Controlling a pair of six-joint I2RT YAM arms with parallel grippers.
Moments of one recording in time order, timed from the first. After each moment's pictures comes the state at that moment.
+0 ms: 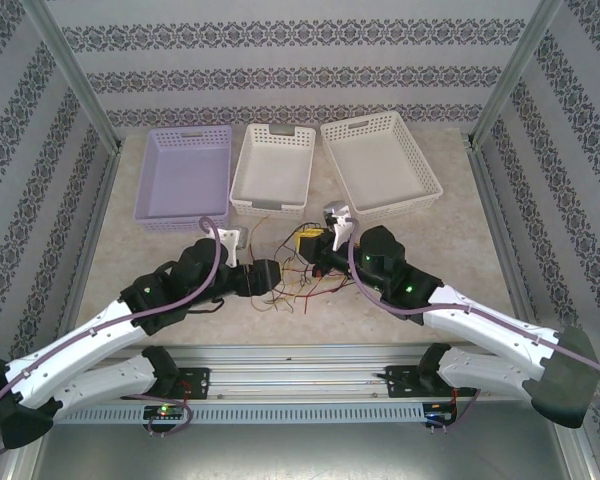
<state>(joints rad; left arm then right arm) -0.84 0.87 0.80 -0.50 0.03 -0.80 0.87 1.04 0.71 0.18 -0.10 0.42</state>
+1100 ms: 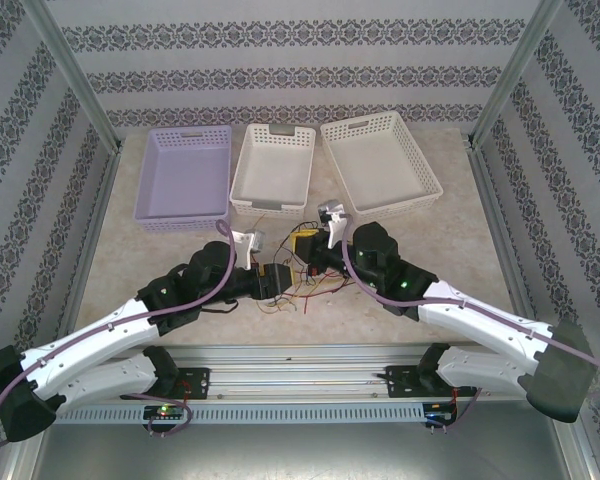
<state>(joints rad) -0.86 0.92 0.73 -0.29 0.16 -0.84 0.87 1.08 0.75 0.14 -0.12 0.47</state>
